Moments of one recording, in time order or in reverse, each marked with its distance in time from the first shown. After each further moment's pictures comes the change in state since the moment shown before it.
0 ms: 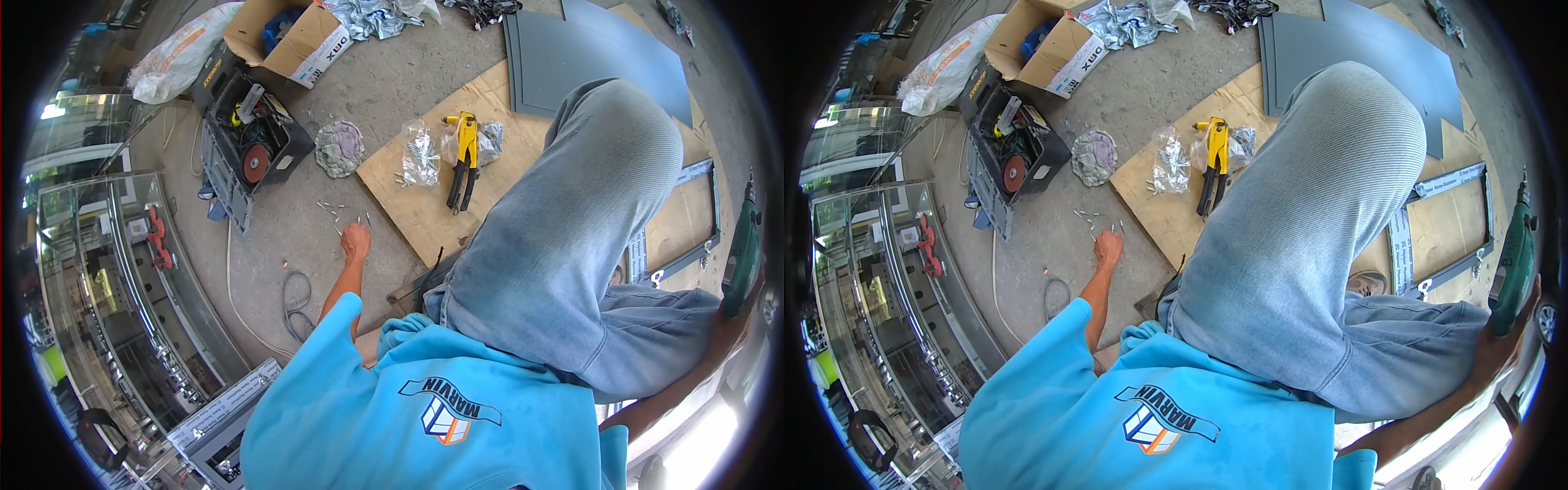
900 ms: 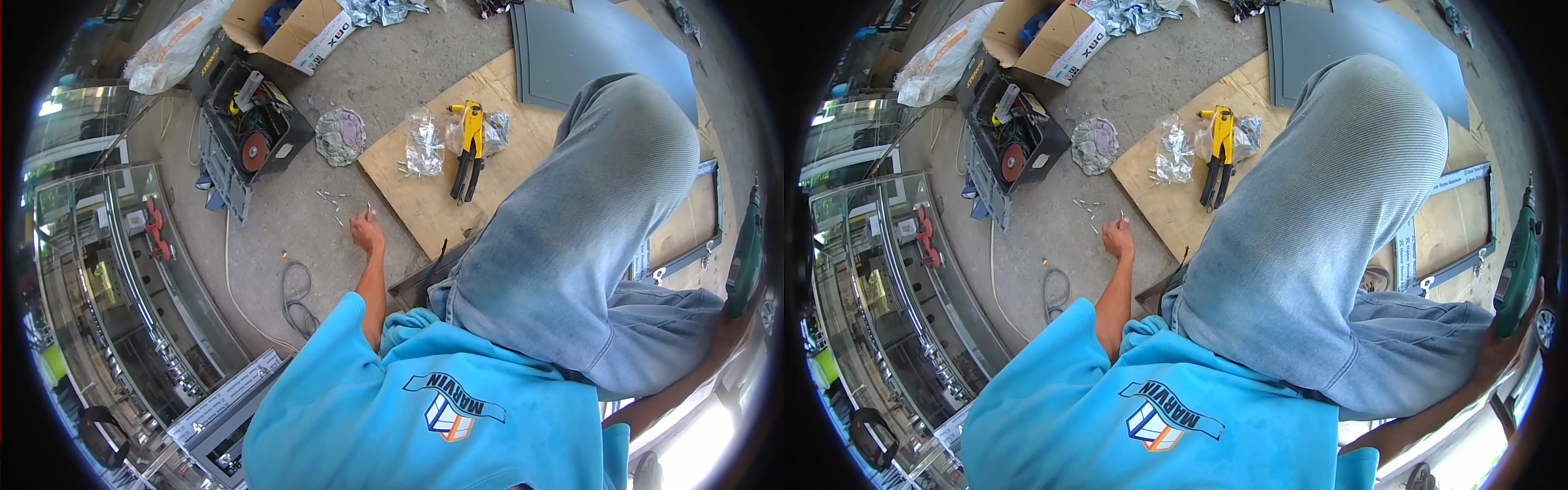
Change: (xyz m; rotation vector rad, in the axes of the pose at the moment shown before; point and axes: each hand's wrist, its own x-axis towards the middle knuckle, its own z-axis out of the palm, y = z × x) left_hand -0.026 0.029 0.024 -0.287 0.394 -0.171; right_hand 0.004 -0.003 0.003 -0.015 0.002 -0.064
